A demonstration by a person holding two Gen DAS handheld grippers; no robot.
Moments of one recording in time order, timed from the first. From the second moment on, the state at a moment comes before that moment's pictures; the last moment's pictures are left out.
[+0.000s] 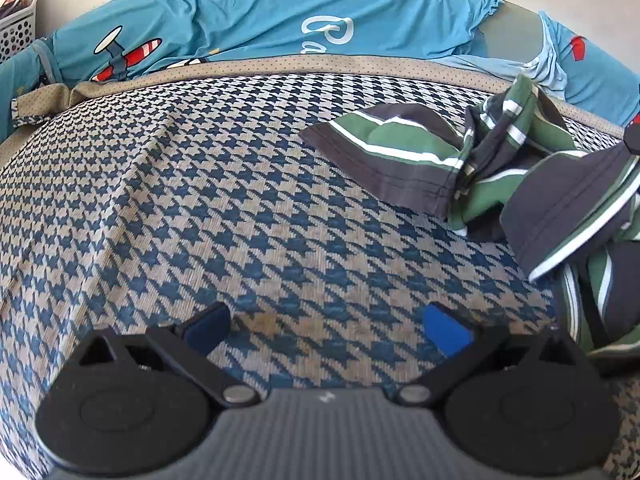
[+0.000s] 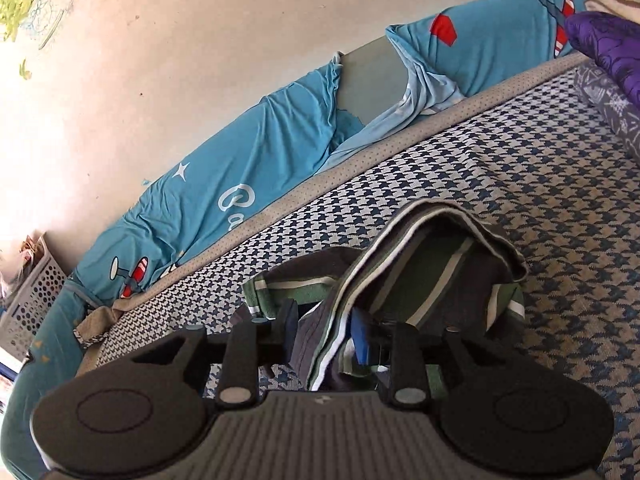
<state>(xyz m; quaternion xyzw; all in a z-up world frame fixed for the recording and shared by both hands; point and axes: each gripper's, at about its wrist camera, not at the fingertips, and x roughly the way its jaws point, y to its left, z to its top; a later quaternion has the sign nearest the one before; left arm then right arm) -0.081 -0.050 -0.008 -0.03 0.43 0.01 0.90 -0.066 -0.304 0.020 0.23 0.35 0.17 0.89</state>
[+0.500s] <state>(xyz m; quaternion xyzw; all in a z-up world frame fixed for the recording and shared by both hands) -0.097 -0.017 0.008 -0.09 0.40 0.02 0.91 -0.090 -0.322 0.002 0.25 0.36 0.25 0.87</state>
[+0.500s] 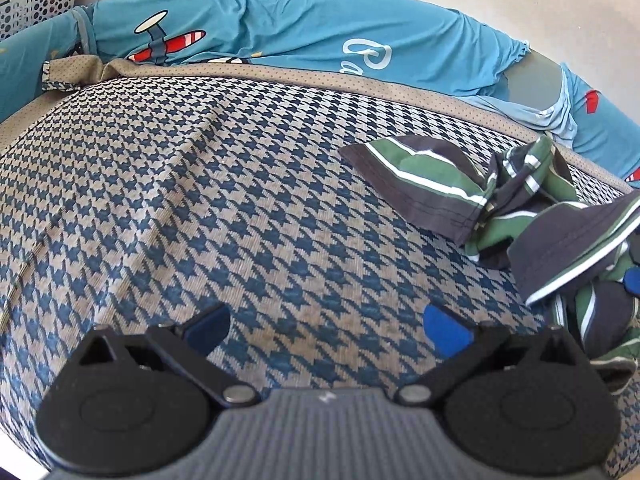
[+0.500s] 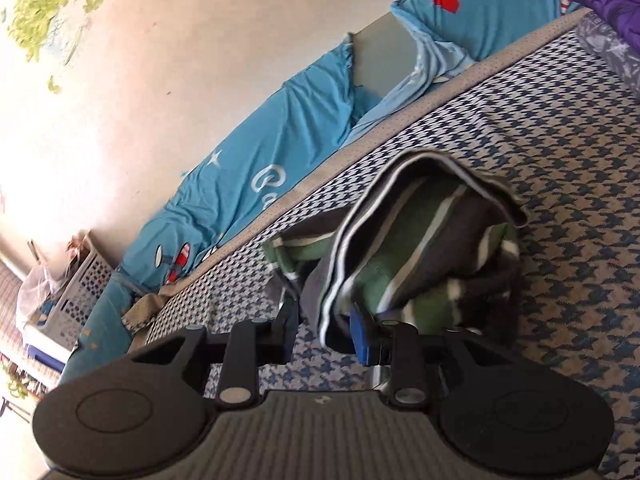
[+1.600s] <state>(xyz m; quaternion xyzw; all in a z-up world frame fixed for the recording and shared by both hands) -0.098 0.005 0.016 -0.09 0.39 0.04 0.92 -0.041 -0.244 -0.011 0.22 0.35 0.27 0.87</state>
